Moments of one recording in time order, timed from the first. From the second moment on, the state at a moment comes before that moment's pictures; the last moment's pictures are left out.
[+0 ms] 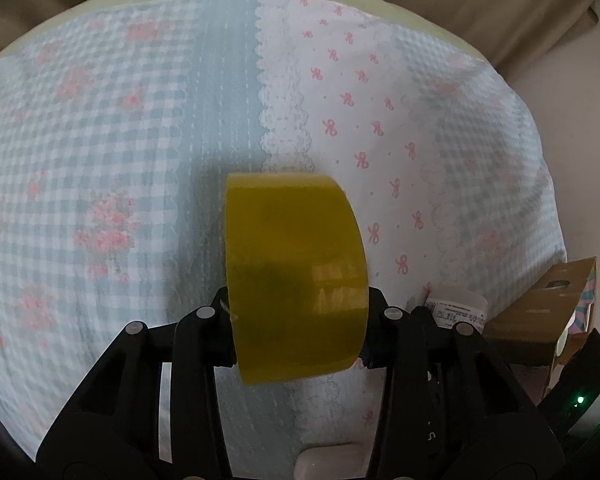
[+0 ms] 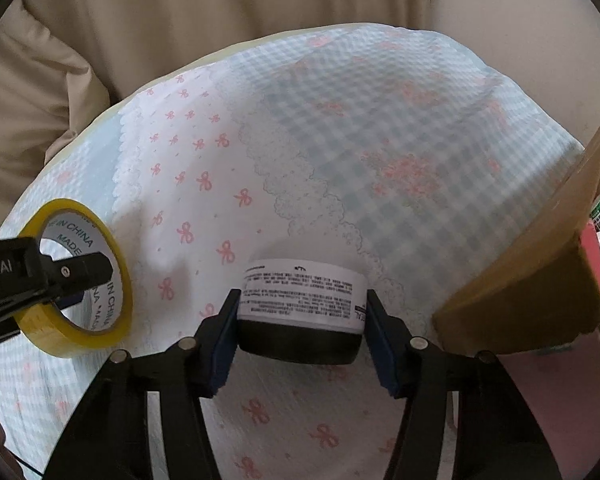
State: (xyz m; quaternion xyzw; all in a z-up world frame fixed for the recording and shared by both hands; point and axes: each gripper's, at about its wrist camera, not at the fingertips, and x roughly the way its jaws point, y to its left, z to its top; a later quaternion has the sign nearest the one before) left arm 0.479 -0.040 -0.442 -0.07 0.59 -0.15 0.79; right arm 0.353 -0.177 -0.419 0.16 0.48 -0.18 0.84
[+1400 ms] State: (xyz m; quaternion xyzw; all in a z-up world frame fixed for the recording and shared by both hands) left arm 0.275 -0.040 -0.188 -0.11 0.53 -0.22 0.81; right arm 0.150 -0.233 -0.168 0.17 0.49 -0.09 0.85
